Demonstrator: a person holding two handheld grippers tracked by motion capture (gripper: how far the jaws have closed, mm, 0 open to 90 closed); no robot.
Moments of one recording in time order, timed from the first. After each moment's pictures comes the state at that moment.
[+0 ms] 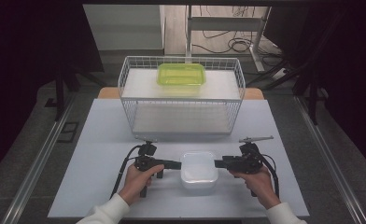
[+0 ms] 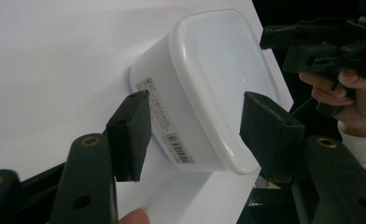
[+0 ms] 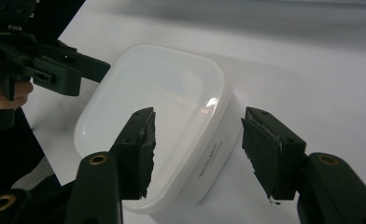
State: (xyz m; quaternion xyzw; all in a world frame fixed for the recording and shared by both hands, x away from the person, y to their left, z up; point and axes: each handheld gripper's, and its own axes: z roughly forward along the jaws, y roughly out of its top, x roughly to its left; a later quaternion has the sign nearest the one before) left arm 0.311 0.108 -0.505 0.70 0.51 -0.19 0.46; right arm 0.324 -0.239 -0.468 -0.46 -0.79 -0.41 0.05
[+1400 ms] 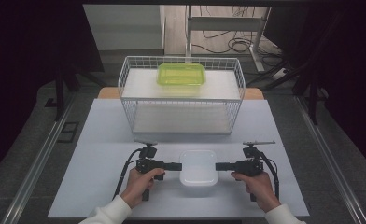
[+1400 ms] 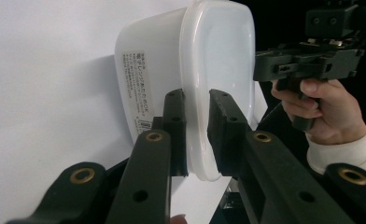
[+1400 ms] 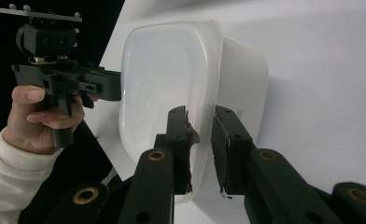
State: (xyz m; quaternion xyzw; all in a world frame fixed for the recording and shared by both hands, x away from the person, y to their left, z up) left arm 0.302 0.103 -0.506 0.68 0.51 -0.22 0.48; right arm 0.322 -0.250 -0.481 -0.51 -0.72 -0.43 0.18
